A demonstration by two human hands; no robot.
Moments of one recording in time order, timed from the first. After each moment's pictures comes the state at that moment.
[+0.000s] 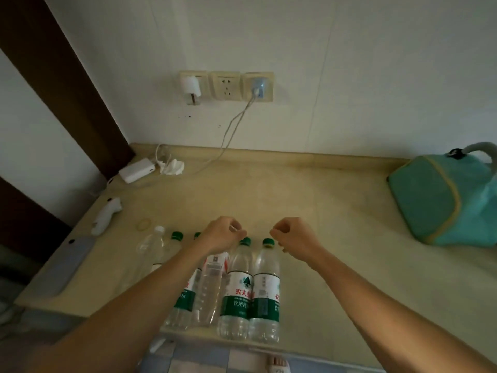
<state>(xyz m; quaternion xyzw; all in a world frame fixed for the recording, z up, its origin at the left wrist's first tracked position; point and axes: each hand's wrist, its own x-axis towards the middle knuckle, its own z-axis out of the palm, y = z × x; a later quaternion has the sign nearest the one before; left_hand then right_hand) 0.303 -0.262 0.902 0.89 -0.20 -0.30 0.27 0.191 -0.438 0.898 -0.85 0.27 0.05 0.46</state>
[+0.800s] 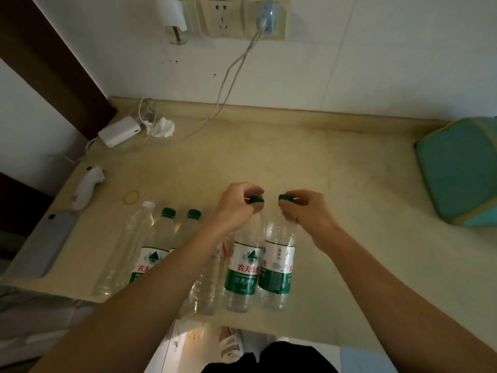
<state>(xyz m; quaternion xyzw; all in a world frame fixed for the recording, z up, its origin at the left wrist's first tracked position) 0.317 -0.309 0.867 0.86 -0.18 -0.26 0.41 0.219 -0.464 0.858 -0.71 0.35 0.00 0.62</state>
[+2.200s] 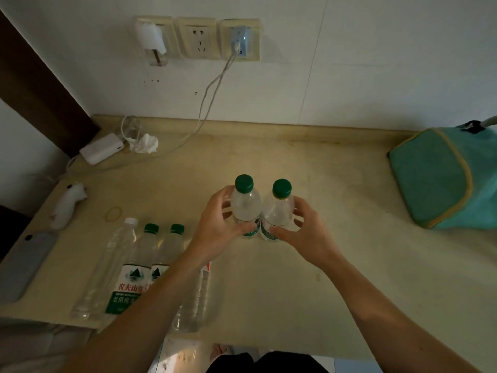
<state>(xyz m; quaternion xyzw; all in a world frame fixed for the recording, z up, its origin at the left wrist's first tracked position) 0.297 -0.294 0.861 0.80 -0.21 -0.21 0.52 0.174 -0.482 0.860 -0.81 0.24 -0.04 0.53</state>
